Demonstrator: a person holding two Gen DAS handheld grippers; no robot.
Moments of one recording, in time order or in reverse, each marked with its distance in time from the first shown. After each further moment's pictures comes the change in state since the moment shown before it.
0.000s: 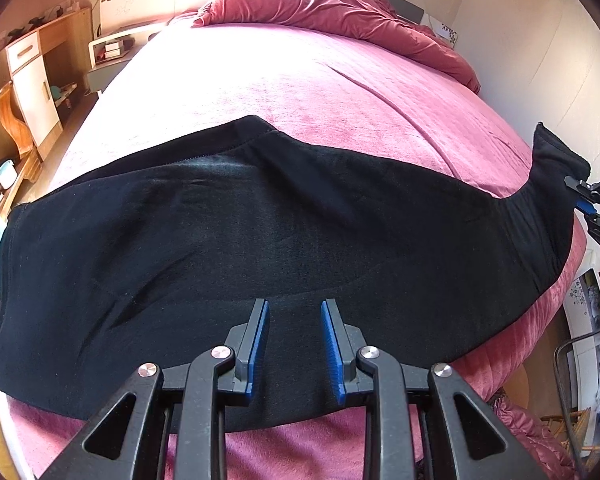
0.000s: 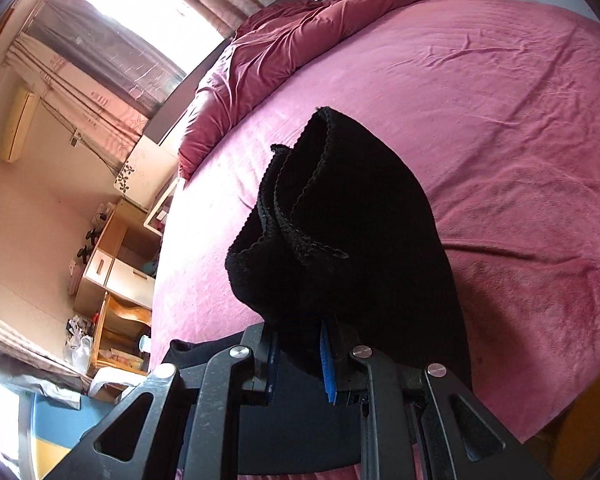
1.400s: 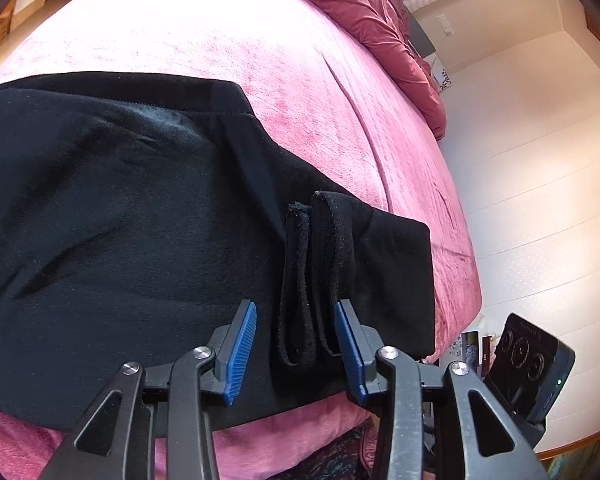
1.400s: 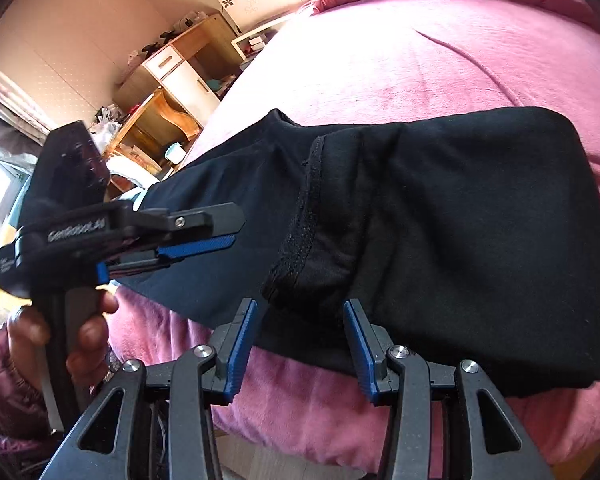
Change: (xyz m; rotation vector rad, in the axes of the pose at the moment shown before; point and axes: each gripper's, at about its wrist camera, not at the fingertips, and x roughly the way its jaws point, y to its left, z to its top) left arm 0.027 0.030 0.040 -0.344 0.141 -0.422; right arm 0.115 0.130 -0.163 -0.536 0.429 0.091
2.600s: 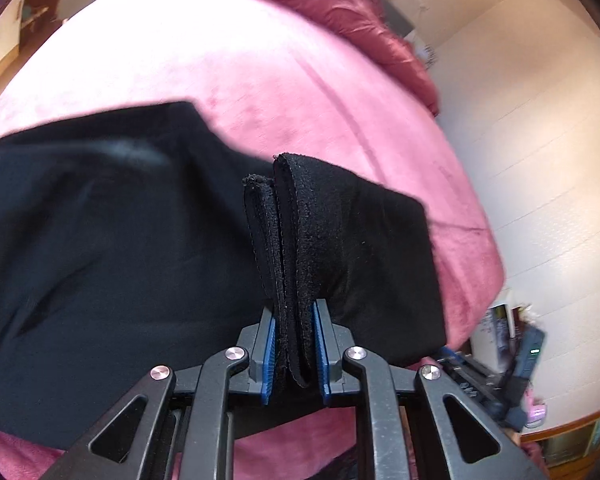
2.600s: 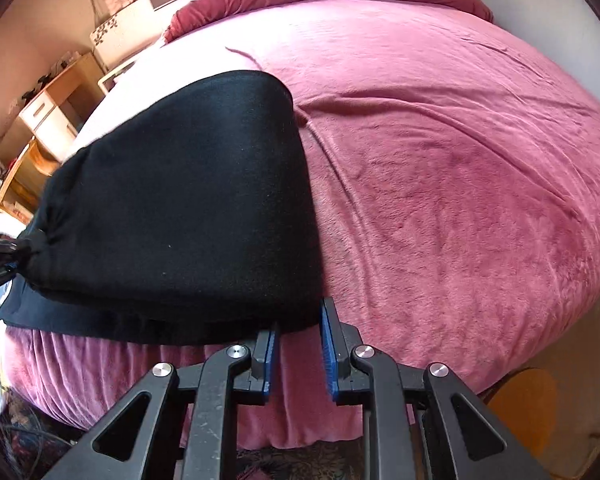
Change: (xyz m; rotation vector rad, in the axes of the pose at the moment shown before) left arm 0.002 -0.016 -0.001 0.149 0.004 0.116; right arm -0.045 -0.115 -0.049 0.214 -0.084 -0.435
